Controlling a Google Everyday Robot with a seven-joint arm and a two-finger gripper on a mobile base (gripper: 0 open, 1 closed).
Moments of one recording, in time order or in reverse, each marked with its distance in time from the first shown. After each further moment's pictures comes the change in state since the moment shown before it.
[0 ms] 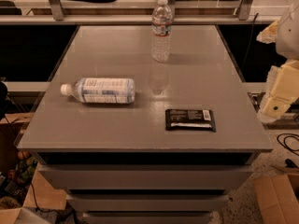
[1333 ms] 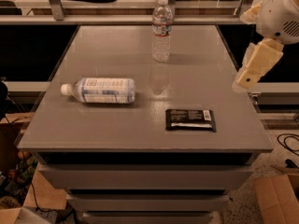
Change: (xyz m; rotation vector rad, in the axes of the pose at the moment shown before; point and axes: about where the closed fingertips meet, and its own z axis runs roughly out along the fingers) arm -0.034 -0.063 0.018 0.073 -0.179 0.003
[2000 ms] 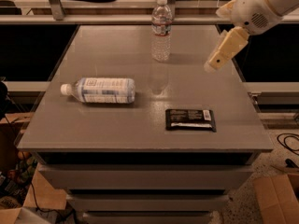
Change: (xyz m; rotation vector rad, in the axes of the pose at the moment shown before) arm -0.040 -0.054 0.049 -0.036 -0.224 0.050
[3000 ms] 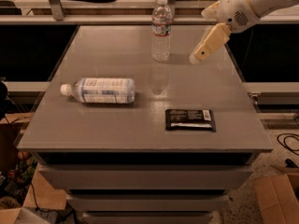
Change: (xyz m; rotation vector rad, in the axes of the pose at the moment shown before) arm -0.024 -0.025 0.038 -0.074 -0.137 0.042
